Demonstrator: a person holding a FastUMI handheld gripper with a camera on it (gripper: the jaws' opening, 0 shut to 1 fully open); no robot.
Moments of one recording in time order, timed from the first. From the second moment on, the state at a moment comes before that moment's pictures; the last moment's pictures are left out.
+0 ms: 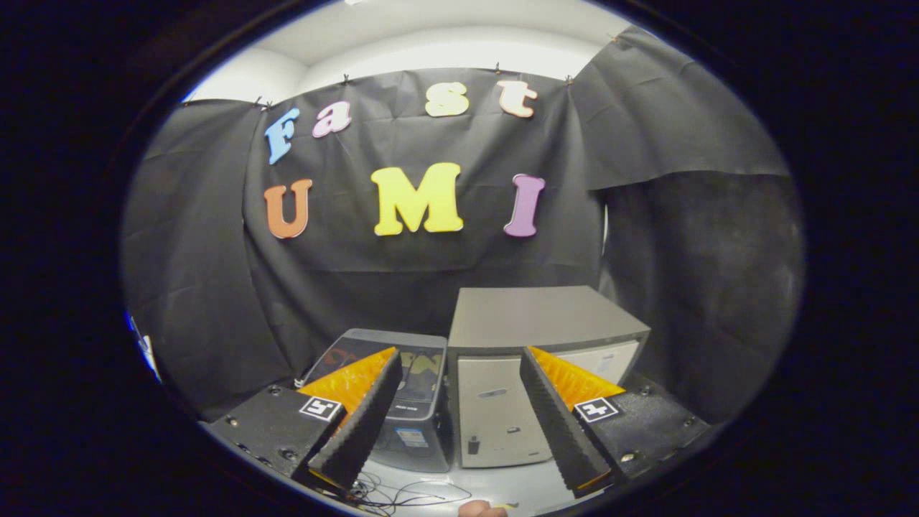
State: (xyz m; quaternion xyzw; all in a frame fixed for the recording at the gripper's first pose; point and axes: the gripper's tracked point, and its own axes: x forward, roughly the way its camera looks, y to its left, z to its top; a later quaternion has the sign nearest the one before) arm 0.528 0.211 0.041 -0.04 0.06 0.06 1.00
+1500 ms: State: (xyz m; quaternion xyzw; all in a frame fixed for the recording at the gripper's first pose) arm 0.518 0.163 0.077 -0.01 0.01 0.05 1.00
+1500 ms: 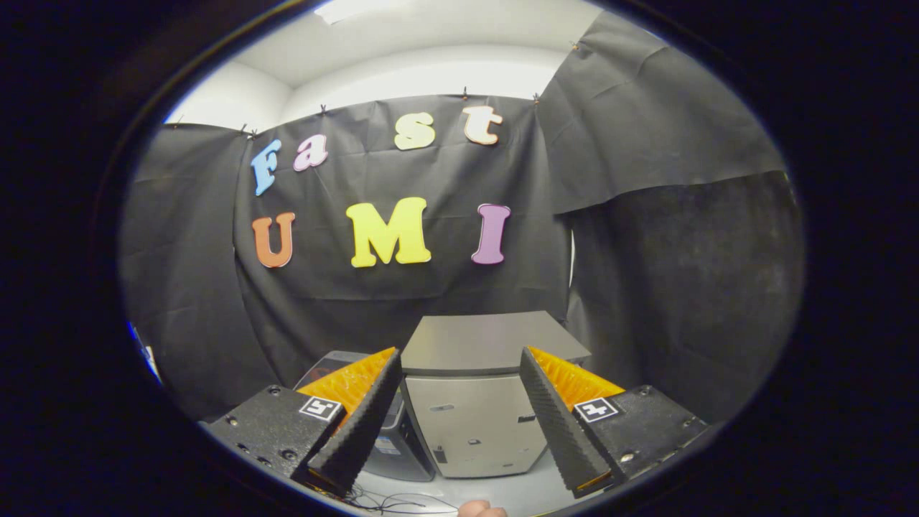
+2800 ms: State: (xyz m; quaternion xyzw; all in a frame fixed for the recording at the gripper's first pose) arm 0.516 0.167 0.080 -0.02 0.00 0.06 1.00
